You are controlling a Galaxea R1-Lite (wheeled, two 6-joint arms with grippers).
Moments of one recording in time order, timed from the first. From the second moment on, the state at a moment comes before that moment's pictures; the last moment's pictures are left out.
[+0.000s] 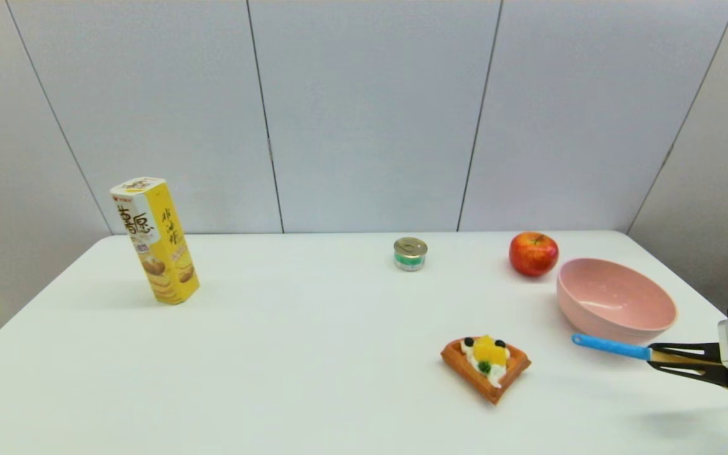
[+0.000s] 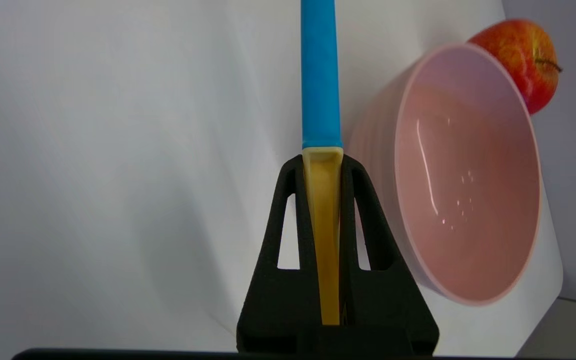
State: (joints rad) left arm 0.00 0.00 0.00 0.00 0.00 -0.03; right arm -0.43 1.48 -0.60 0.12 0.79 -1.63
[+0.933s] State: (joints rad) left arm 0.00 0.00 0.00 0.00 0.00 -0.03; right arm -0.52 1.62 -0.66 0.30 0.86 -1.87
